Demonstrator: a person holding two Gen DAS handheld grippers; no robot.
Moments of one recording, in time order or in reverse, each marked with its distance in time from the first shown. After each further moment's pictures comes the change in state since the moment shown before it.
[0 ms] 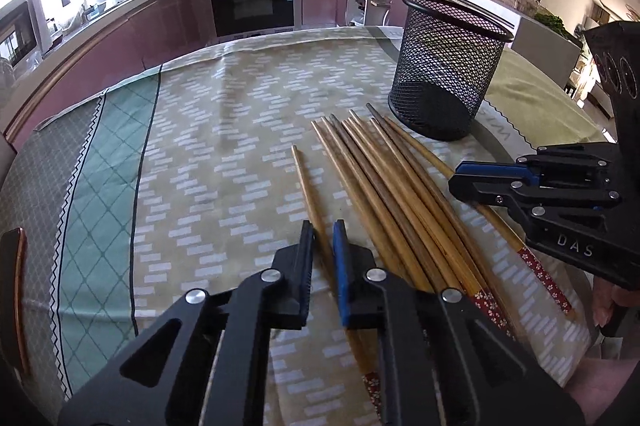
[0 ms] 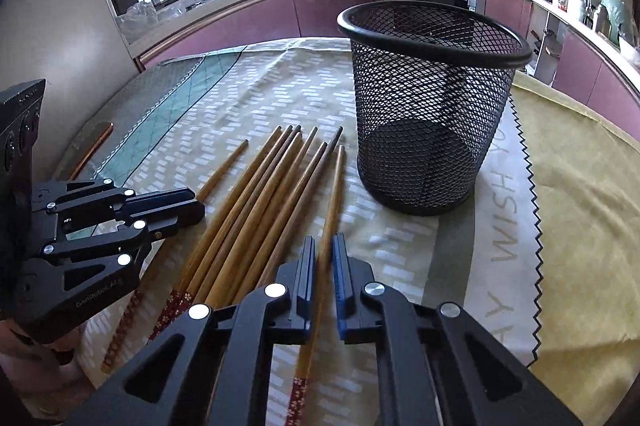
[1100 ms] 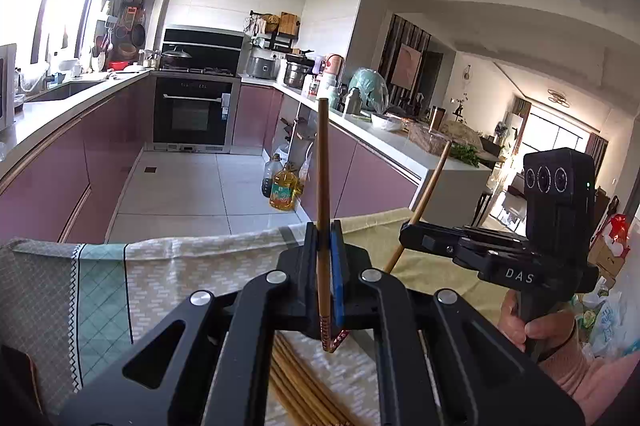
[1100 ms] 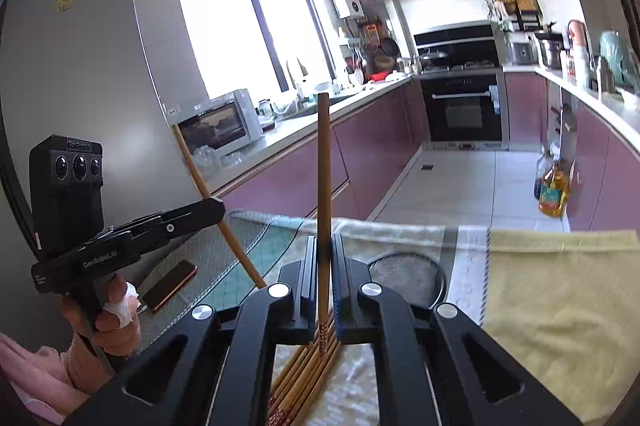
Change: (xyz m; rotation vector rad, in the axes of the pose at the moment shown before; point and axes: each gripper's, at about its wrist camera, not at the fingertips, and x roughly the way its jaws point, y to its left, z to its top) left arm -0.154 0.000 0.116 -0.037 -0.462 -0.324; right arm -0.152 -0.045 0.074 0.006 -0.448 0.195
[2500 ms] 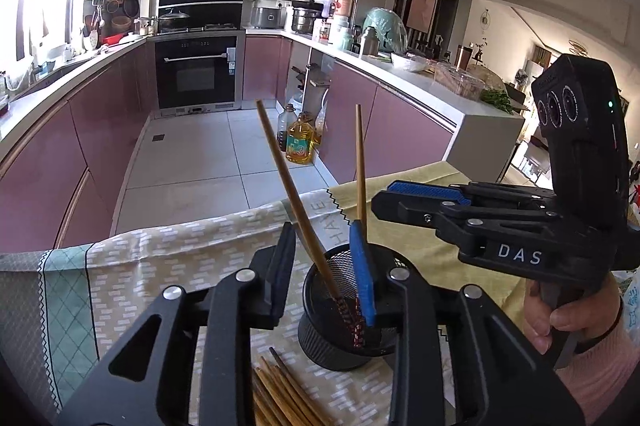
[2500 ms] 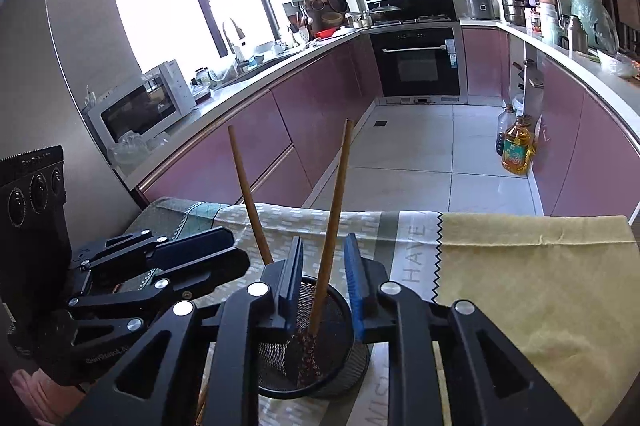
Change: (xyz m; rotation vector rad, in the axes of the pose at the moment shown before) left arm 0.148 -0.008 -0.012 0.067 0.215 0.088; right arm 0.071 -0.068 0.007 0.095 0.164 -0.167
